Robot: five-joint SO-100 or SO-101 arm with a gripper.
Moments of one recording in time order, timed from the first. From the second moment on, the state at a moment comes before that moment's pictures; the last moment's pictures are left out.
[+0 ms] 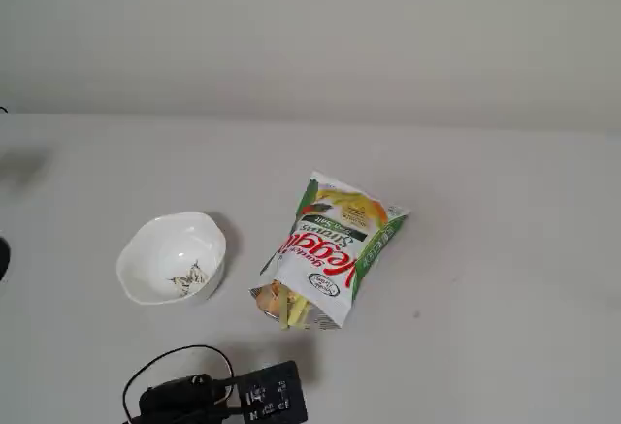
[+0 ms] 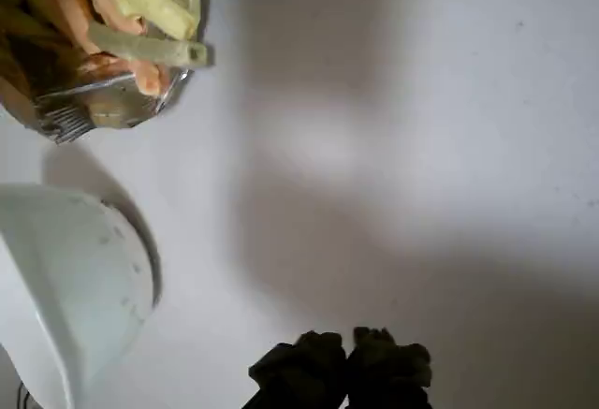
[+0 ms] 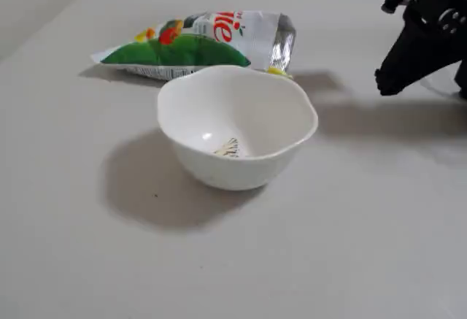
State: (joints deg) arm -20.0 190.4 172.4 71.5 -4.7
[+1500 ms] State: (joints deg) arm -4.7 141.1 152.7 36.3 -43.7
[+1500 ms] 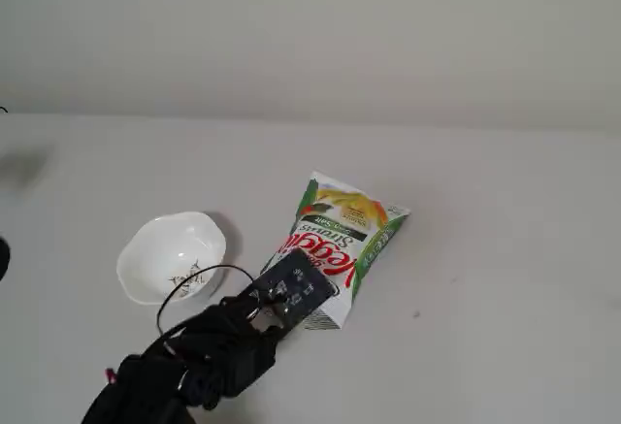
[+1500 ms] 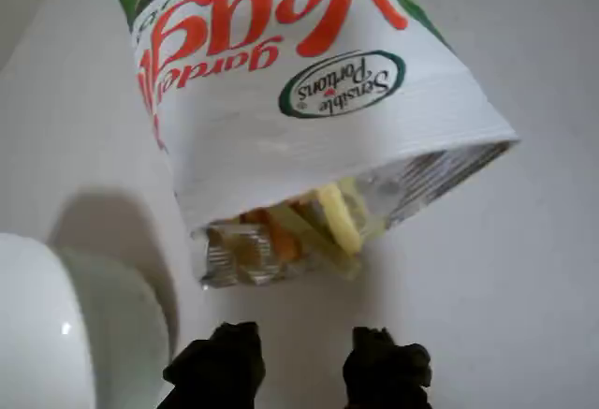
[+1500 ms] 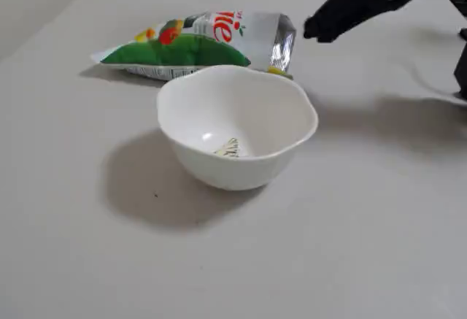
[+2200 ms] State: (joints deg) arm -2.1 114.6 145.0 20.6 -46.9
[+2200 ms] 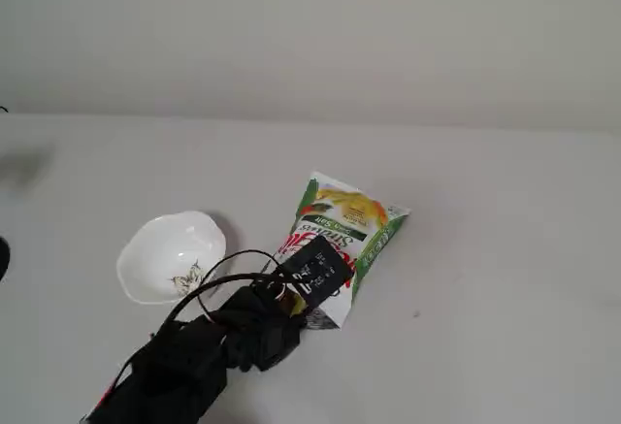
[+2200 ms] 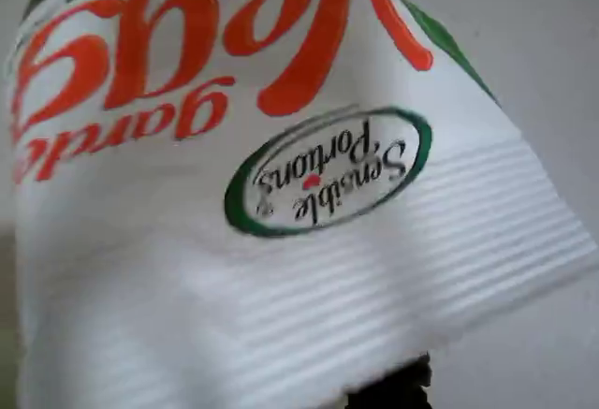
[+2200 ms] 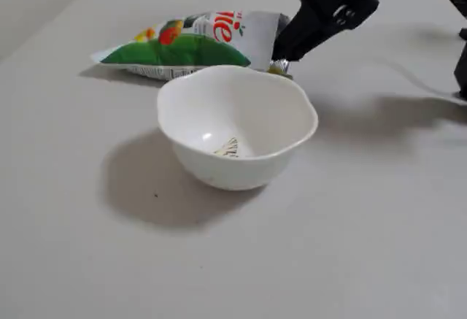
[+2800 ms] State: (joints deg) arm -0.6 101.7 138.5 16.2 -47.8
